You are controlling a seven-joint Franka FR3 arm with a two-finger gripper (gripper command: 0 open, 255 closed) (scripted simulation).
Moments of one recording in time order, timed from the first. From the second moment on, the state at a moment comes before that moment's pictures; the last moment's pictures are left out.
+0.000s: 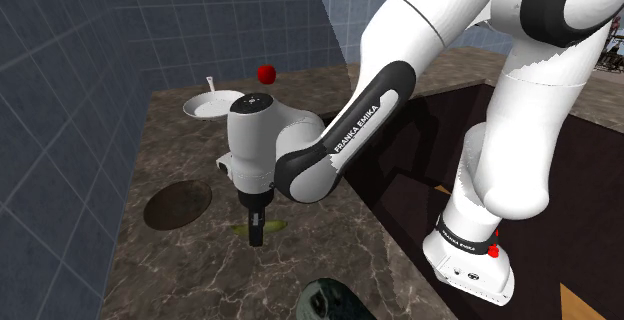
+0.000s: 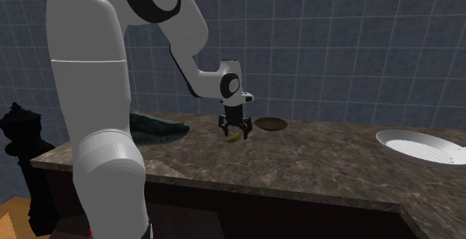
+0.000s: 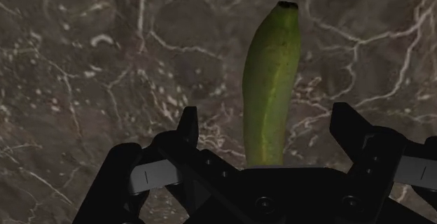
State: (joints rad) arm 0.34 0.04 0.38 -2.38 -0.08 2.52 -0.02
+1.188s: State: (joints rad) arm 0.33 -0.02 0.38 -2.35 -0.04 2.44 -0.05
